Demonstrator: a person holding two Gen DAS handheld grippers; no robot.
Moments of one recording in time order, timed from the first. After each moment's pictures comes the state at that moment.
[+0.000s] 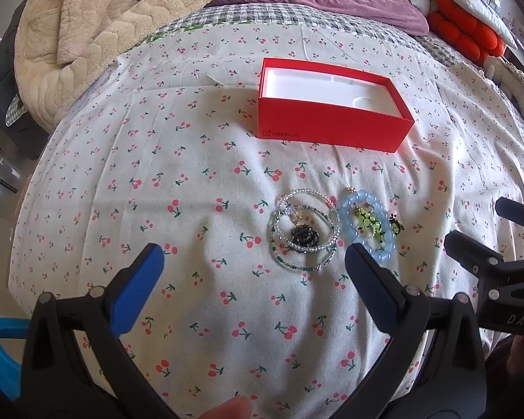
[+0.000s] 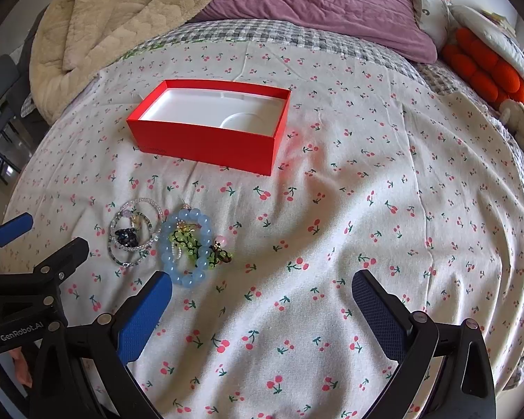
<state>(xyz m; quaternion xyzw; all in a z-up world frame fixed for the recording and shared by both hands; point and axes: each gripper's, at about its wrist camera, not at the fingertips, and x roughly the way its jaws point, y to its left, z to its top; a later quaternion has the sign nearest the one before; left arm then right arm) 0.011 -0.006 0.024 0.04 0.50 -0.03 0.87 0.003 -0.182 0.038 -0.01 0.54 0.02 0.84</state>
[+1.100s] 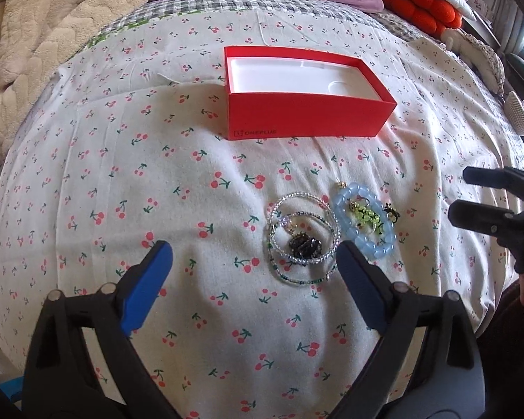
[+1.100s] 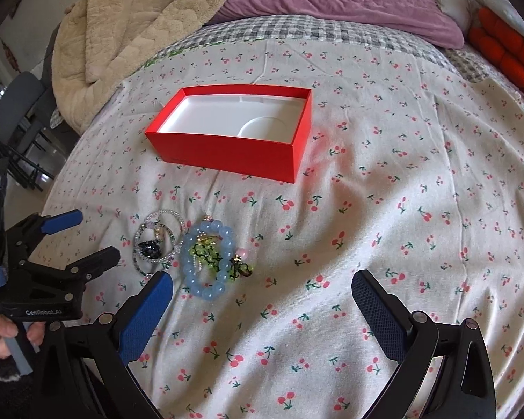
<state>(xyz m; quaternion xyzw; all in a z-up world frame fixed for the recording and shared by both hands) 0.046 0.013 0.008 0.06 0.51 -0.16 0.84 0.025 -0.200 0.028 0.07 0.55 0.11 0.83</state>
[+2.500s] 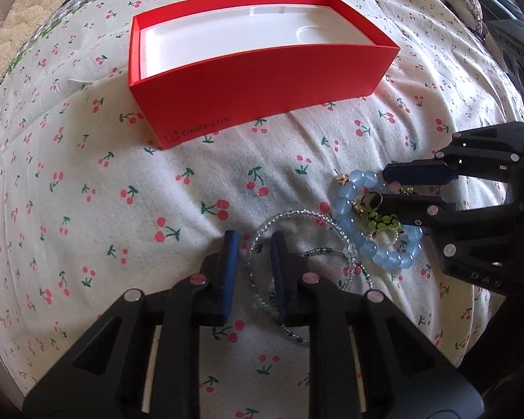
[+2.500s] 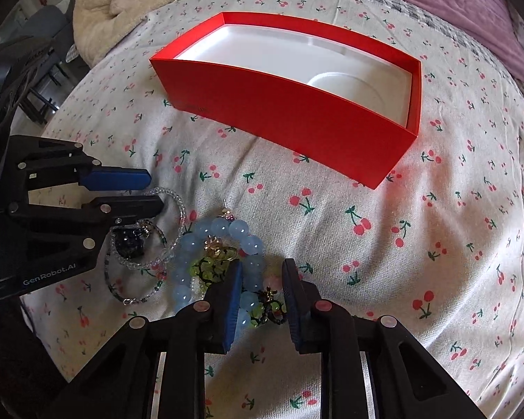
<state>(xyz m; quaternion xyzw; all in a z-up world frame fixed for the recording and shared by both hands) 0.088 -0.037 -0.039 0.15 0.56 -0.24 0.78 0.073 -0.133 -0.041 -0.05 0.58 0.16 0.79</state>
